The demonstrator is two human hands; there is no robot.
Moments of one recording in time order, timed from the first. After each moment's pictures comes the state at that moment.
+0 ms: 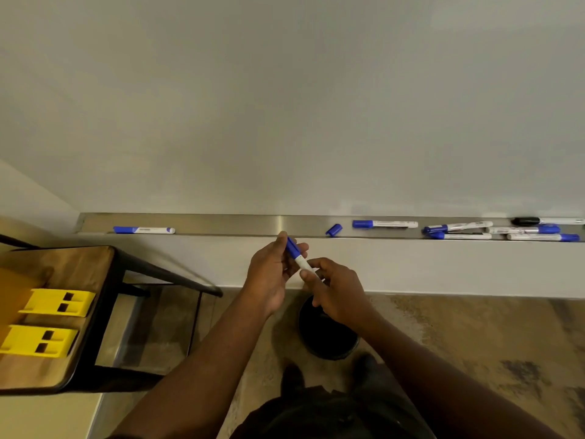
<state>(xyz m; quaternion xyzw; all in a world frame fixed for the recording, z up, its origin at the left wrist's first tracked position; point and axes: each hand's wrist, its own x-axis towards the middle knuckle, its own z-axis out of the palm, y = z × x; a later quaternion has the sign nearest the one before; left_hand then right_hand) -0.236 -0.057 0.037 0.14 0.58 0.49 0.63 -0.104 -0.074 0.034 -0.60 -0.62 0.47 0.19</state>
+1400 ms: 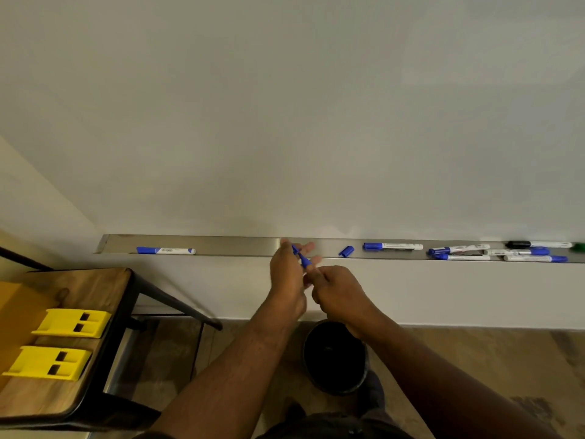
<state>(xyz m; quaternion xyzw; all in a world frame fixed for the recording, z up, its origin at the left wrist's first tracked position) -0.241 -0.054 0.067 0.12 0.58 0.53 0.61 -0.150 -0.082 0.084 -0.63 -0.59 0.47 0.19</state>
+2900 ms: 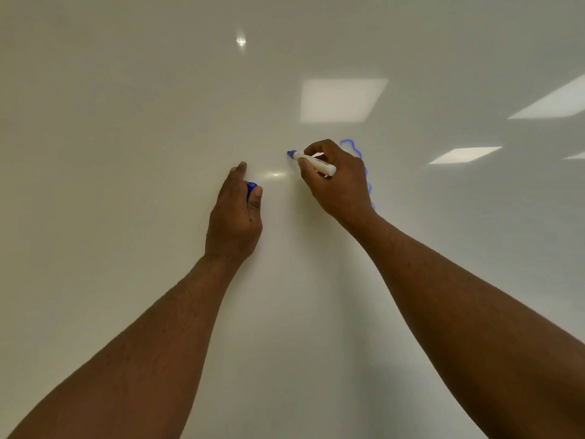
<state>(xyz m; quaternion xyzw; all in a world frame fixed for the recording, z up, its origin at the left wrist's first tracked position) -0.324 0.114 0.561 0.63 0.34 0.66 -0.23 -0.146 0.083 0.607 -0.24 -0.65 -0.11 0.71</state>
